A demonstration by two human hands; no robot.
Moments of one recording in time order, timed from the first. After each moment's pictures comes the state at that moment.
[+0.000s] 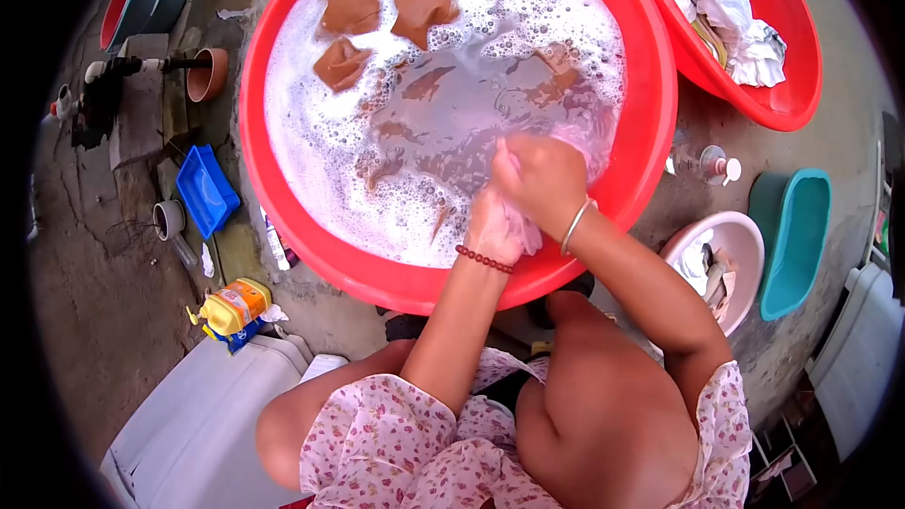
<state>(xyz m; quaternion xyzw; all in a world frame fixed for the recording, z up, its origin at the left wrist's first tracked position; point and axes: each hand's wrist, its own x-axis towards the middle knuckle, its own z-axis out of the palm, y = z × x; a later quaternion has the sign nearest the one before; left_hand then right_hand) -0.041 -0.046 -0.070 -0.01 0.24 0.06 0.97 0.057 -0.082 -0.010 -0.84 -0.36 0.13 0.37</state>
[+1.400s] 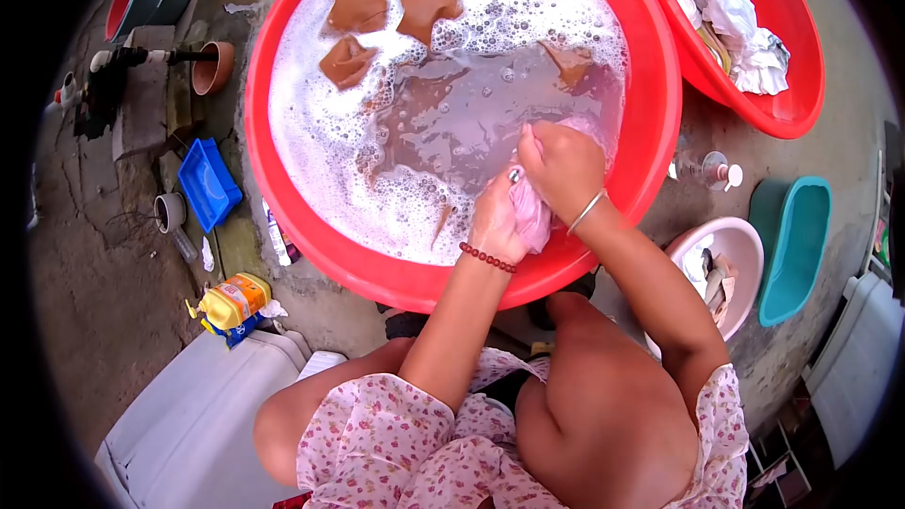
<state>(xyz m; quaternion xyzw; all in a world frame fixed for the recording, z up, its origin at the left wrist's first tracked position) -0.011 -0.042 -0.029 -0.01 0.48 0.08 0.88 0.074 -0.090 -0.025 -0.87 -0.36 0.10 0.31</state>
